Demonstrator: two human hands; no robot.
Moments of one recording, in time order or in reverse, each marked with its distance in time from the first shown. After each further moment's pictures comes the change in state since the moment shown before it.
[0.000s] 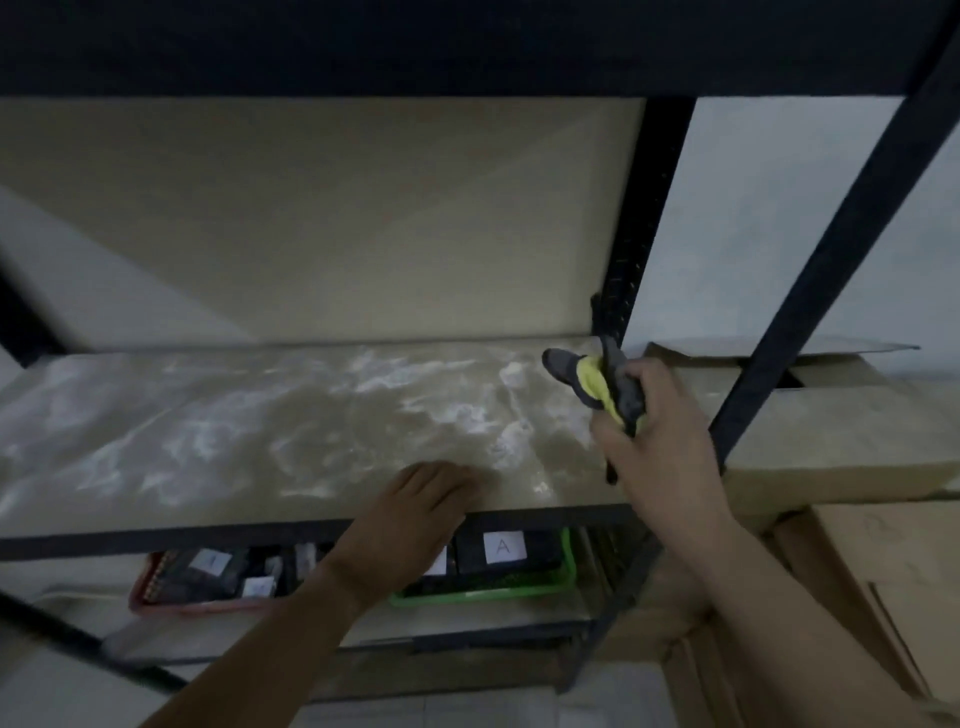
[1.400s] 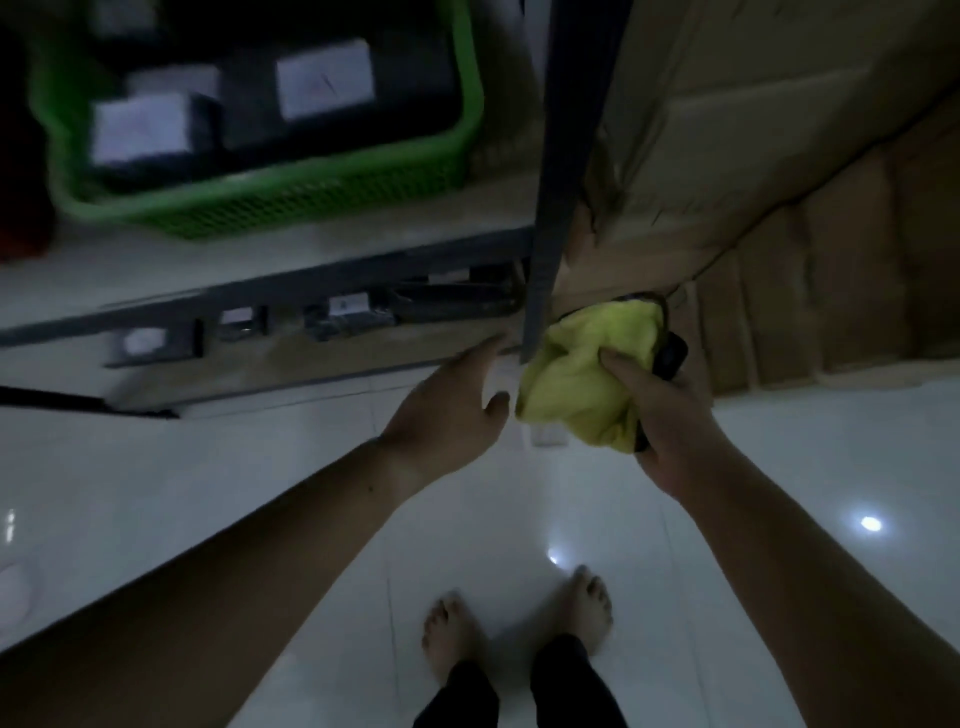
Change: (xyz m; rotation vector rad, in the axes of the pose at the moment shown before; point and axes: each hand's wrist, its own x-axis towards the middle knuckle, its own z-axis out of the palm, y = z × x) left_hand -0.067 0.290 0.367 -0.886 -0.666 -0.643; right_hand -0.354 0.407 0.184 0.938 -0.248 1.247
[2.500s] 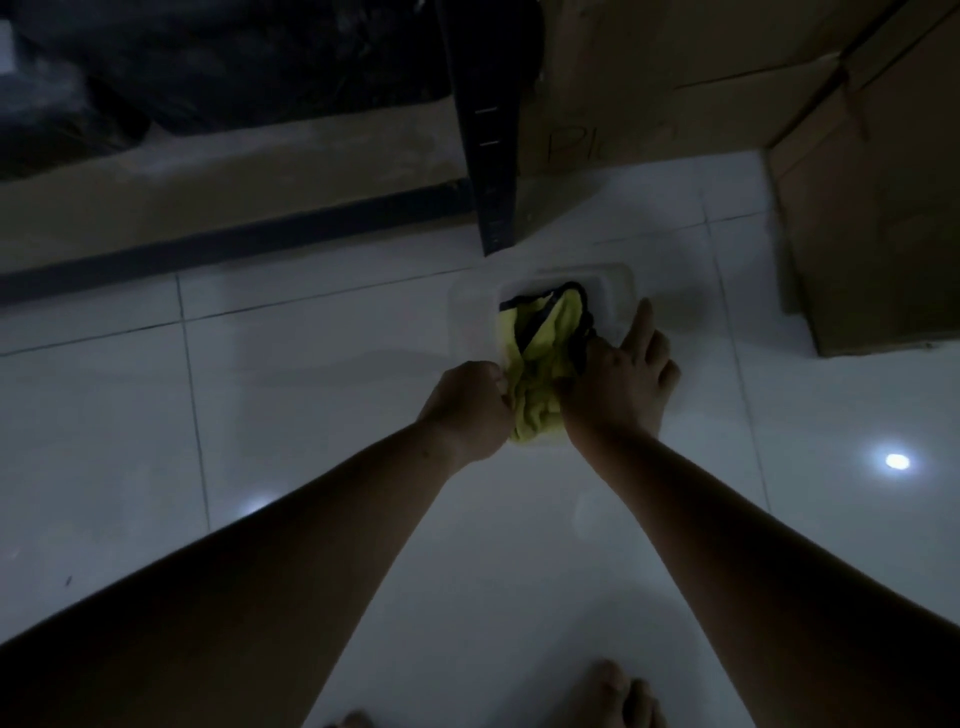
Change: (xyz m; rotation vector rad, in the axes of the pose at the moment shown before) left_hand 0.254 -0.205 0.342 -0.212 -0.213 -0.404; right_hand 0.326 0.337 -0.101 -1.522 0.342 -0.127
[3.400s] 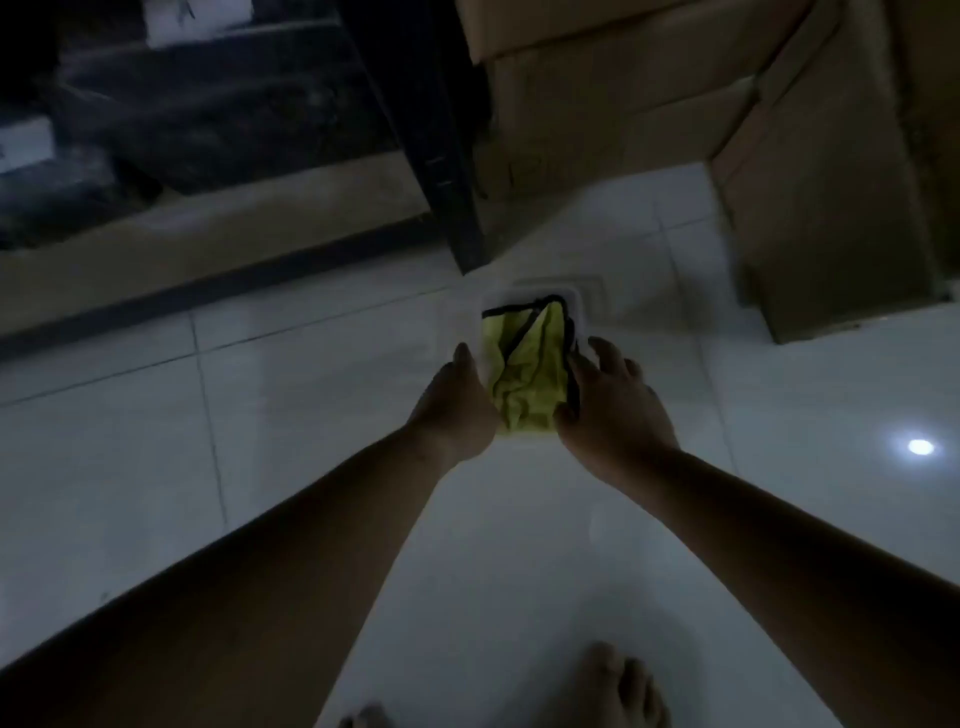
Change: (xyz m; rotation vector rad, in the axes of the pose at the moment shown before) left_hand -0.018 0.020 -0.003 0.194 -0.002 -0.039; right_hand -0.027 0.039 -0.037 0.126 -0.200 -0.250
